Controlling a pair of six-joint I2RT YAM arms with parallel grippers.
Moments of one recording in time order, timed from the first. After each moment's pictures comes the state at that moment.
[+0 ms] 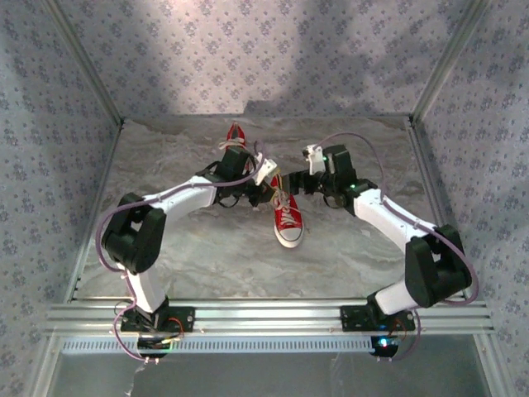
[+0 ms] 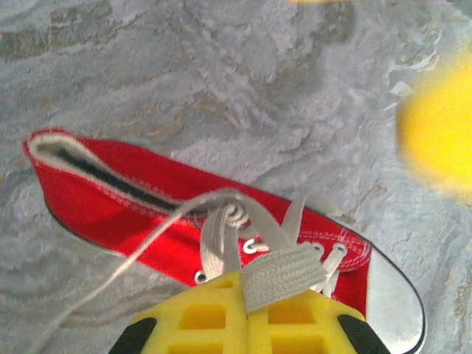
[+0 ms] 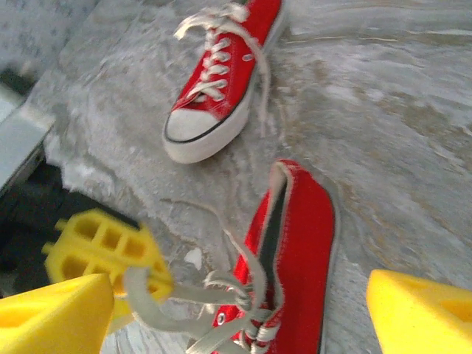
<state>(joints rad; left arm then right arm) -0.61 1.79 1.23 -0.24 0.52 0.10 0.43 1.46 0.97 -0.13 -0.34 0.18</state>
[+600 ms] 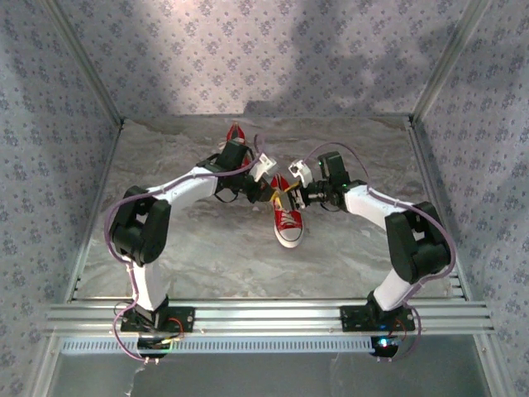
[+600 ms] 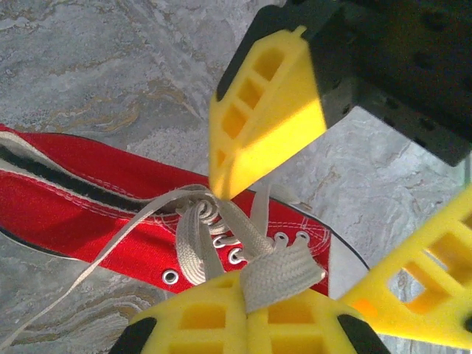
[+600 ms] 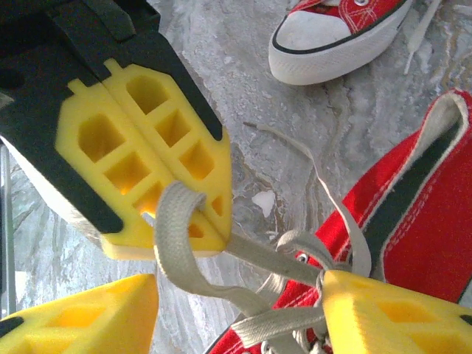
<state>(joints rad) -0.56 1.86 1.32 -0.38 0.70 0.14 0.37 1.65 0.96 -0.07 -0.75 -0.06</state>
